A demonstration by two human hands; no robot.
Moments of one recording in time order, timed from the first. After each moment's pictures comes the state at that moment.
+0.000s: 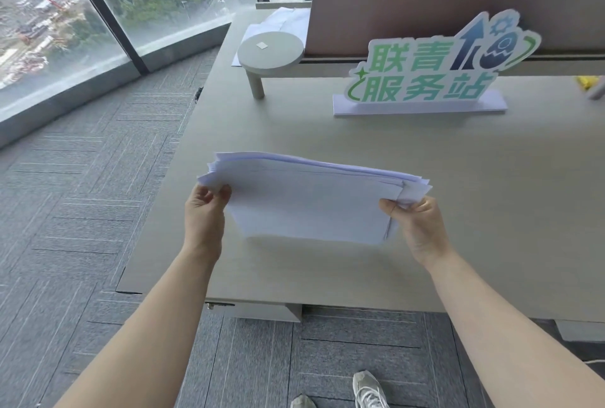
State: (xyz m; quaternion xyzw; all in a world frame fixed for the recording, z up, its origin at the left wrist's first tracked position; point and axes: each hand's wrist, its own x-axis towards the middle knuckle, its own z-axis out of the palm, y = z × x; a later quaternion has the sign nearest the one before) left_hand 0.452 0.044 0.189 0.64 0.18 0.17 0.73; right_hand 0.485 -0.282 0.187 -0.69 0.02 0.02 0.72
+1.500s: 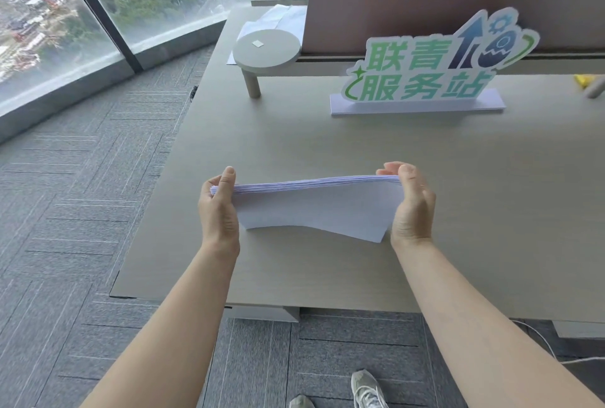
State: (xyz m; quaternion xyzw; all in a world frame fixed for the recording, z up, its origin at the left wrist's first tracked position) left_hand 0.465 0.005 0.209 0.61 0.33 0.17 0.70; right_hand 0.502 -0.248 0.198 -0.63 0.14 -0.11 0.75
